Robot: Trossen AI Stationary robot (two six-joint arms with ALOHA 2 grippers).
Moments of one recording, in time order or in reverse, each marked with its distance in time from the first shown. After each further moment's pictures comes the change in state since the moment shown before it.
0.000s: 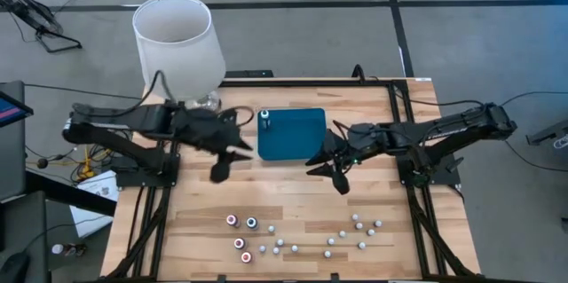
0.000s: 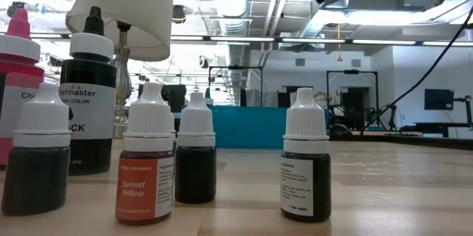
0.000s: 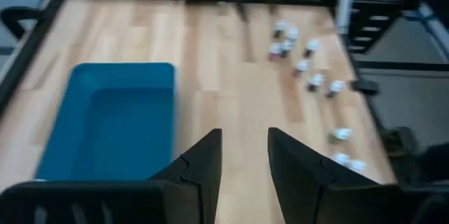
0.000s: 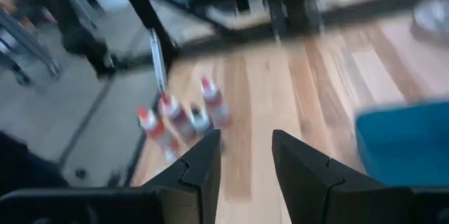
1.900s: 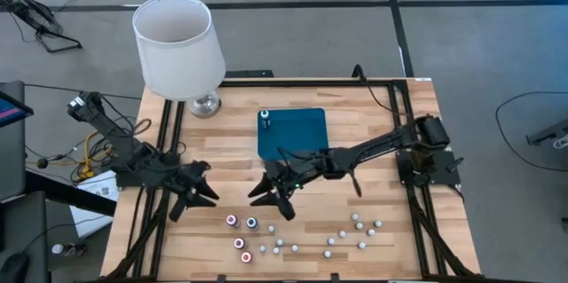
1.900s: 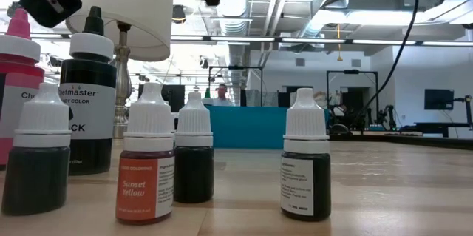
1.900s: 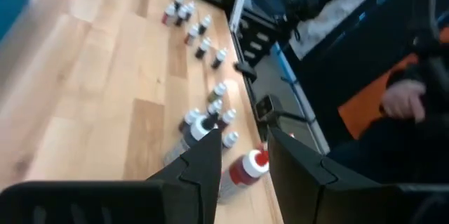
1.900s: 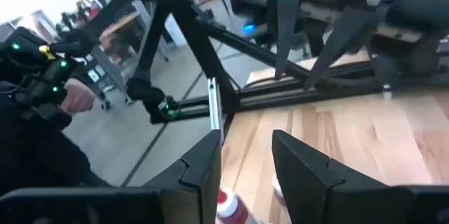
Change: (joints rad) left arm -0.550 -0.533 -0.890 0.638 -0.222 -0.539; right arm 0.059 0.621 0.348 0.479 -0.157 0.077
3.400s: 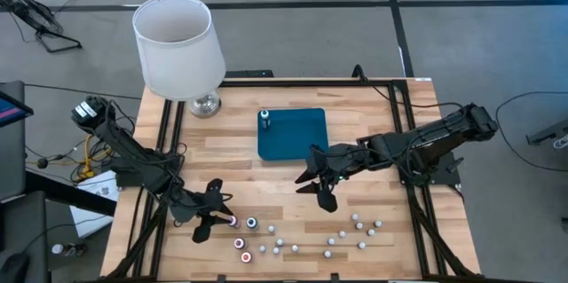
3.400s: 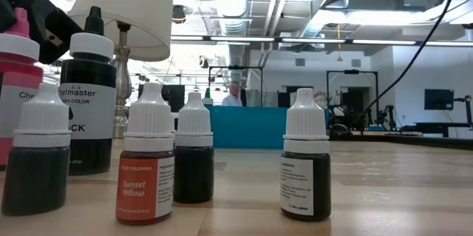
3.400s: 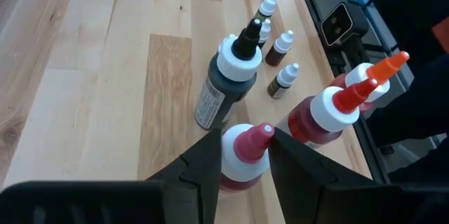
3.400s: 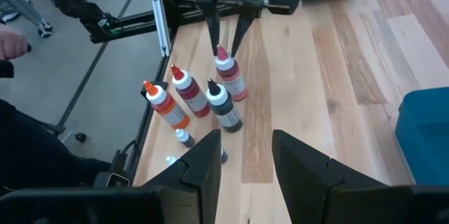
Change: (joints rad) left arm -0.069 0.519 0.058 0.137 -0.087 0.050; right arm 0.059 -0.424 -0.161 -0.627 0.213 -0.051
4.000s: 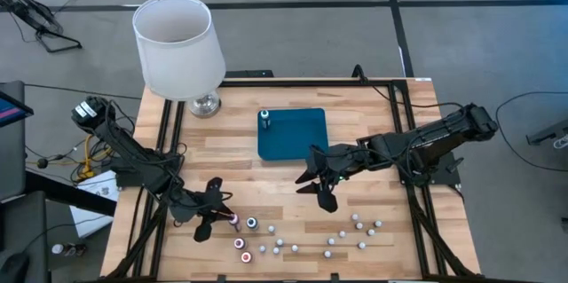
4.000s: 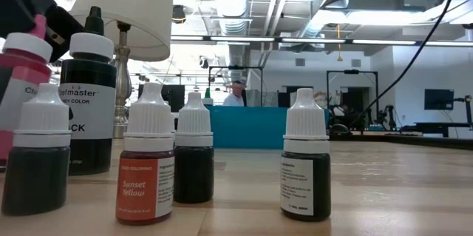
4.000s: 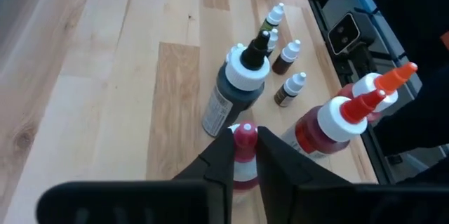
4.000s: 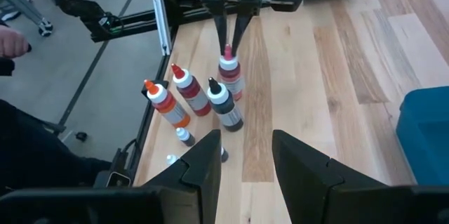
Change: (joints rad) left arm 0.000 0.000 0.000 0.002 -0.046 -0.007; right arm 0.000 0.000 0.000 -0.003 -0.001 -0.001
